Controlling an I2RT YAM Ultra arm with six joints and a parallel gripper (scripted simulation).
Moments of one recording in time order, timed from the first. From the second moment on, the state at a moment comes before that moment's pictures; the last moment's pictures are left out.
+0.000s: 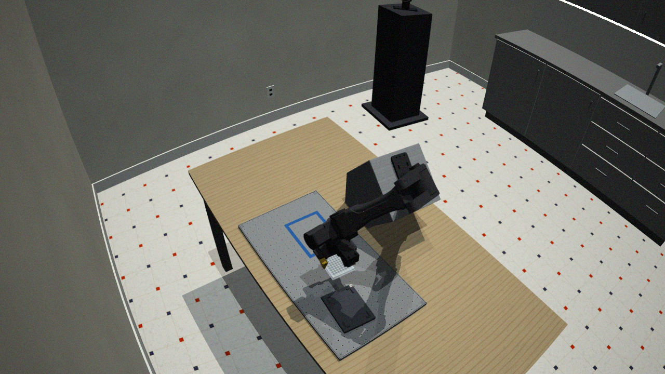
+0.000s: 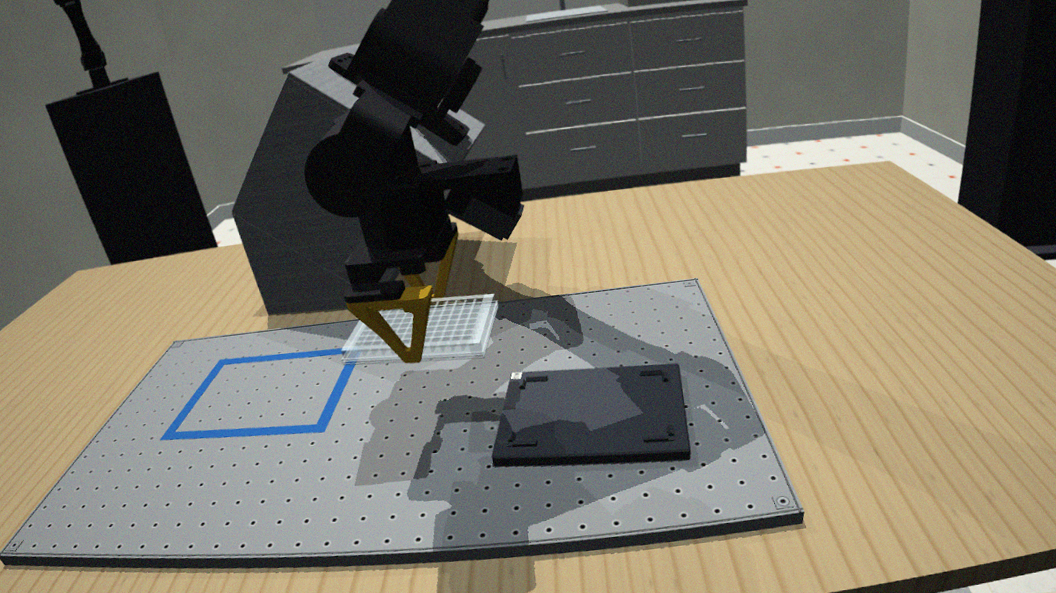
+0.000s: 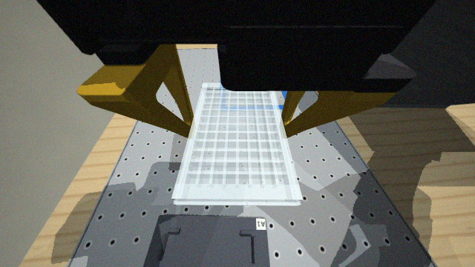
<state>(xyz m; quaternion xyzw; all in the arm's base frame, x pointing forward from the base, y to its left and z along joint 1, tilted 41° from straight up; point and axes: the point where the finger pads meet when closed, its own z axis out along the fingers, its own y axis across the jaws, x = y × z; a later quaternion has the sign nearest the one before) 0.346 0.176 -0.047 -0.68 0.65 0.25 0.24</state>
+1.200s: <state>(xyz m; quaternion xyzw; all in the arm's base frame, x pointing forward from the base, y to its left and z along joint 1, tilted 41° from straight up) 0.362 0.256 0.024 -0.68 0.65 0.25 0.24</state>
